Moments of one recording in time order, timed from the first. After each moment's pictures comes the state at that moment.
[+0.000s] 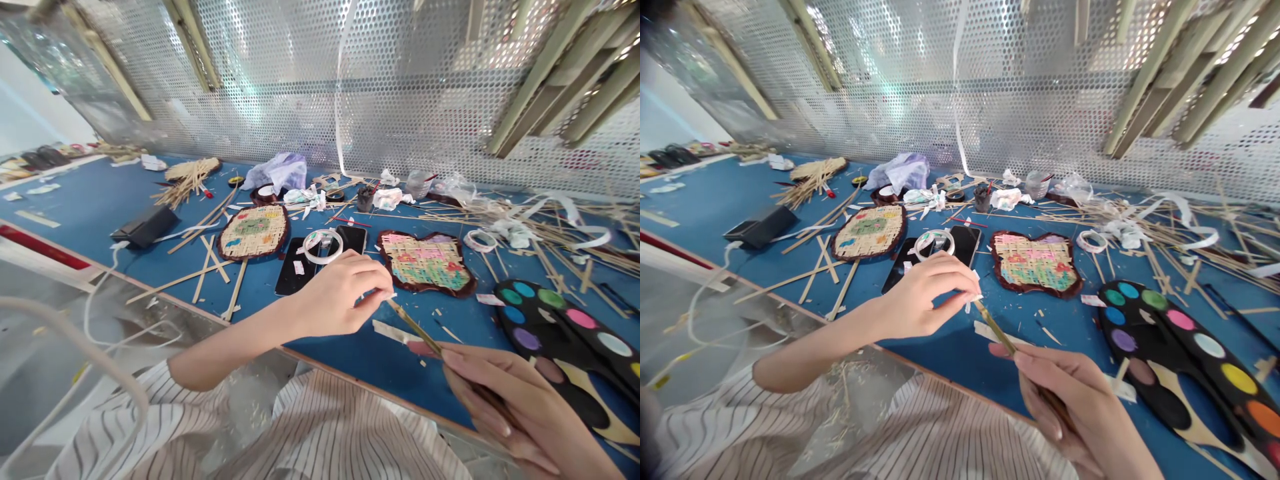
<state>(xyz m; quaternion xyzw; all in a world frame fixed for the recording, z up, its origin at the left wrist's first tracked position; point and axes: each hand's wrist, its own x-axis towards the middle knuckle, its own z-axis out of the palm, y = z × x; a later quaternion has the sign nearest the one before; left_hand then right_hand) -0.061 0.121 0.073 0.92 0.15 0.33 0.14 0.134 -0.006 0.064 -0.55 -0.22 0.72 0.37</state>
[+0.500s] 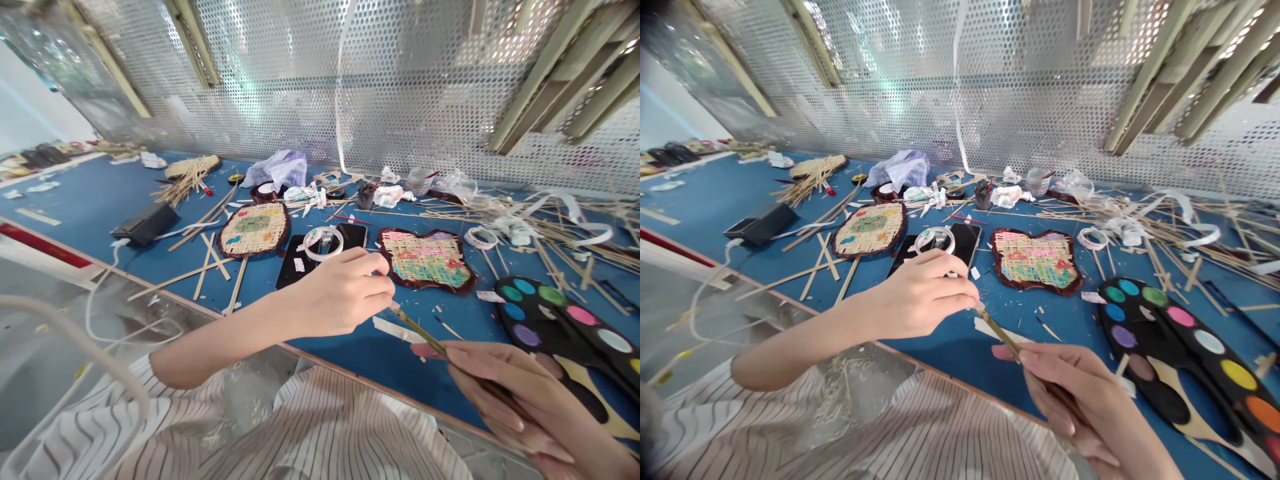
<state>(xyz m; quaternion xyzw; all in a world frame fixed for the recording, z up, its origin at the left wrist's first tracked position) -0.067 0.118 0.085 0.96 0.06 0.26 -0.08 0.131 -0.009 0.084 -0.59 -0.22 0.69 0.36</state>
